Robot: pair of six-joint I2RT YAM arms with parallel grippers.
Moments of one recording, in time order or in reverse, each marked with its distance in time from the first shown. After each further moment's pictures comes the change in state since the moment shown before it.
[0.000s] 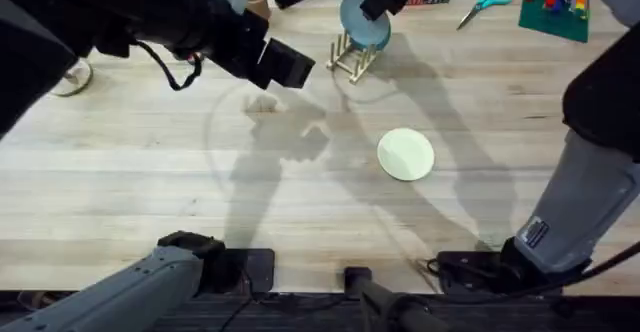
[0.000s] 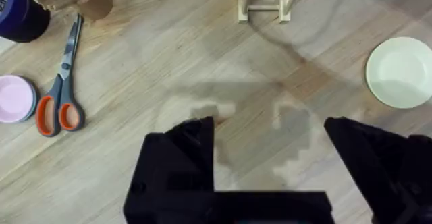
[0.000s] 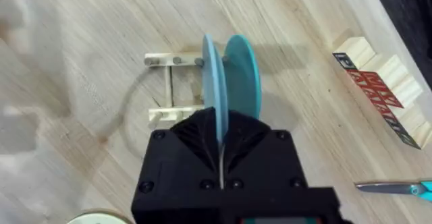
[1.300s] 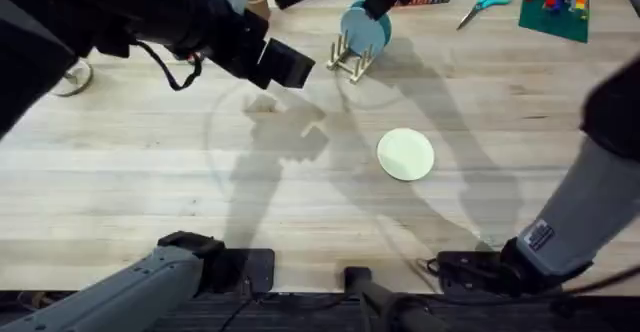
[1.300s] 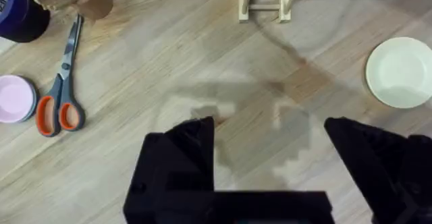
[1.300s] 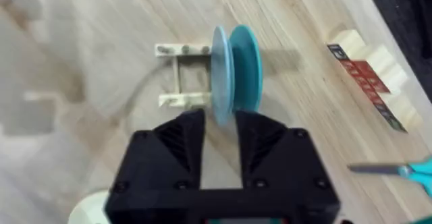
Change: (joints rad) left arm 0.000 0.000 0.000 0.000 0.000 0.000; right arm 0.000 -0.062 0.000 -0.052 0.000 0.003
